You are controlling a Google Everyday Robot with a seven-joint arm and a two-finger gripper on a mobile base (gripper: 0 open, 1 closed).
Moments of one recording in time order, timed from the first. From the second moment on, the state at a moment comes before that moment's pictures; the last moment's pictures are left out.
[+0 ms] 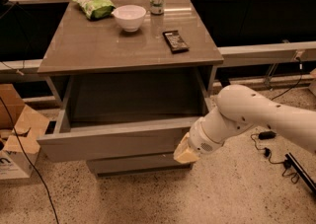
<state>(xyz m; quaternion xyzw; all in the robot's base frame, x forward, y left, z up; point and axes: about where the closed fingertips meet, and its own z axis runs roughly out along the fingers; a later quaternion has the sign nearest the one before) 0.472 -0.079 0.640 -0.60 0.75 0.21 0.17</state>
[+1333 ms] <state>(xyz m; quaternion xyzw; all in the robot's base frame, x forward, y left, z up) 0.534 -0.077 0.641 -0.61 0.74 0.18 0.20</state>
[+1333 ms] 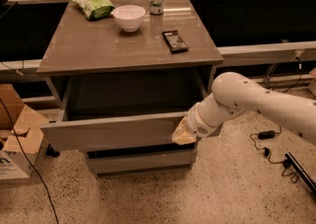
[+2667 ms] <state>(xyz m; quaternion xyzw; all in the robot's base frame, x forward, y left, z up) 0.596 -0.075 0.655 -0.61 0.73 0.18 0.24</state>
